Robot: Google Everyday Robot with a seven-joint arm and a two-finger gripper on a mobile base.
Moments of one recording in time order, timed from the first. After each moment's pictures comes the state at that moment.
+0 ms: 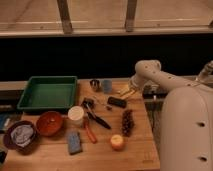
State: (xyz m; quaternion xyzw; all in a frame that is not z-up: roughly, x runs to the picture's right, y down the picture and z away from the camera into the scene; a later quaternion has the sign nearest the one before) arm 0.168 0.026 0.936 -0.26 0.08 0.63 0.73
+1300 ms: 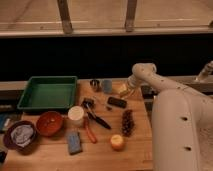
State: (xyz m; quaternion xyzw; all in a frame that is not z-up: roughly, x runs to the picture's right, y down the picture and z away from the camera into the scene) arm 0.150 0.017 0.993 -0.25 0.03 0.60 0.76
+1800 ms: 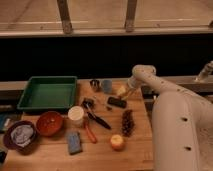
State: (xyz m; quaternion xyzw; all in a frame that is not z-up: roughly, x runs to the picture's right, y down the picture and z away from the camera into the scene) arm 0.145 0.034 0.996 -0.28 0.02 0.58 0.76
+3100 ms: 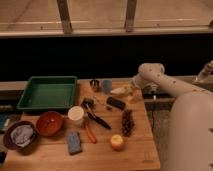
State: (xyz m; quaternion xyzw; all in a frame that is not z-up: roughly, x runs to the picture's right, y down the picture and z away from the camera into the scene) arm 0.174 0.003 0.929 -0.23 -0.01 0.57 0.79
